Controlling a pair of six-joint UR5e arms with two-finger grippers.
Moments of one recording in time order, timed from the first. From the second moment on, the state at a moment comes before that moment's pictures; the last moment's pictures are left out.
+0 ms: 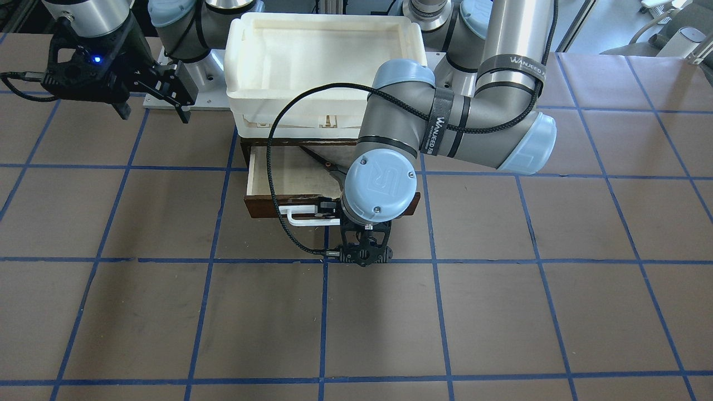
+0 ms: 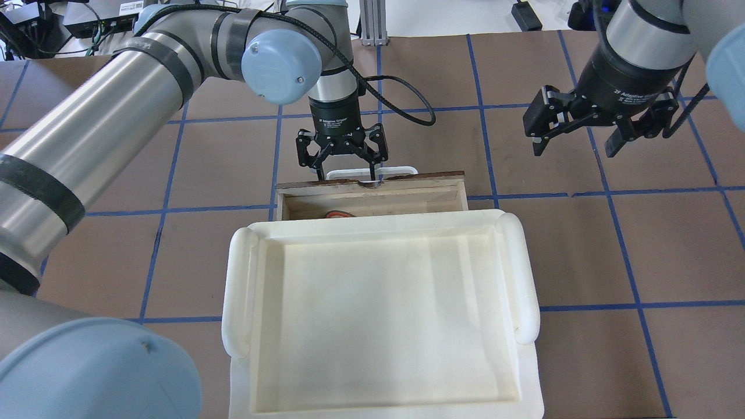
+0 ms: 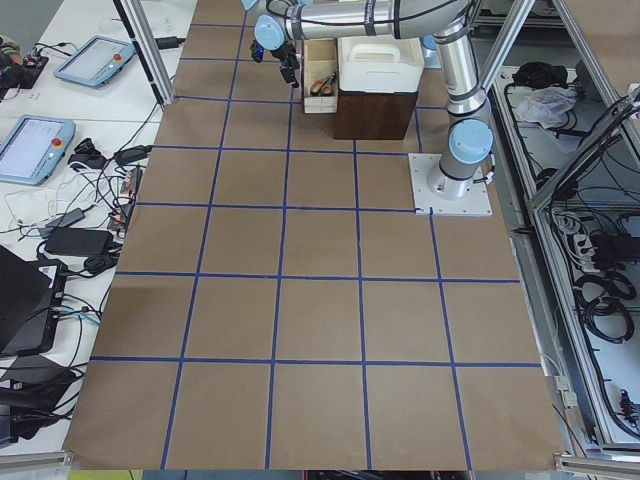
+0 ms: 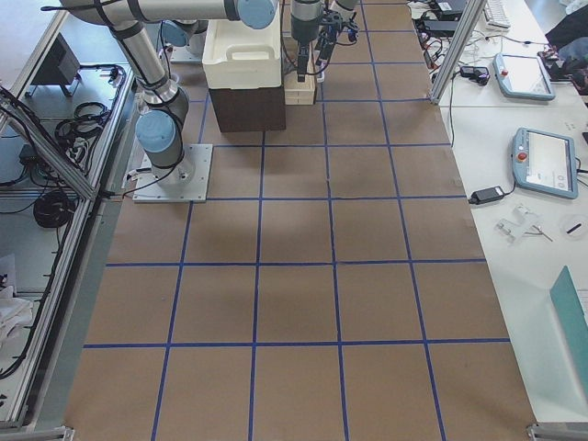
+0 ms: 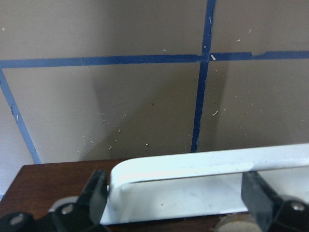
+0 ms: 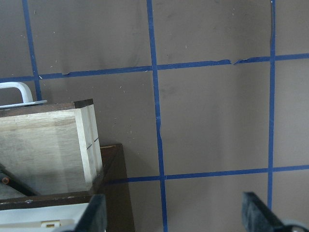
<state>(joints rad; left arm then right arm) -1.84 -2.07 -1.32 -1.69 1.44 -0.24 1.53 -1.66 1.62 -1.51 -1.56 0.02</state>
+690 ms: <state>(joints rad) -1.85 -2.05 -1.34 -1.73 1.44 -0.24 1.53 -1.66 1.63 -1.51 -1.56 0.02</state>
